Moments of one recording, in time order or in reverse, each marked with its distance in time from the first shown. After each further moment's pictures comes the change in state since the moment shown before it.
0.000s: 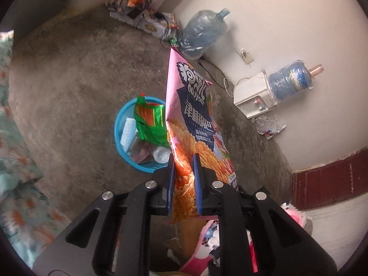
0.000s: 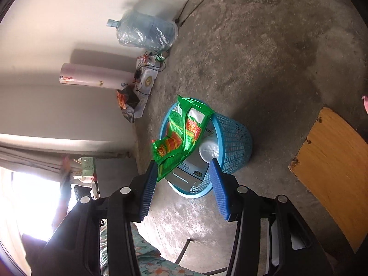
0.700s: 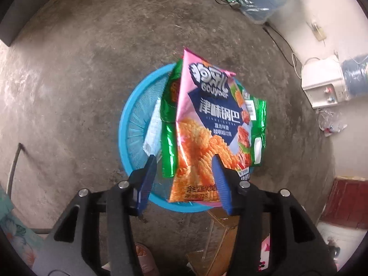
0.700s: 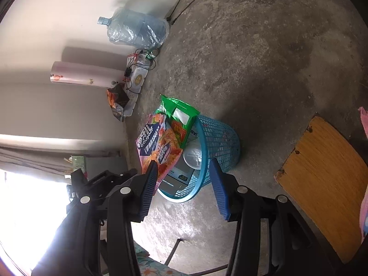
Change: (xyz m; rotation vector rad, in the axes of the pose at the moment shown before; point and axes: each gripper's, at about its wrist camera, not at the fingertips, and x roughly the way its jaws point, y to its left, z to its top) left arm 0.210 0.061 0.042 -0.078 0.170 0.348; right arm 0.001 -0.009 0.004 -0.034 0.006 -0.074
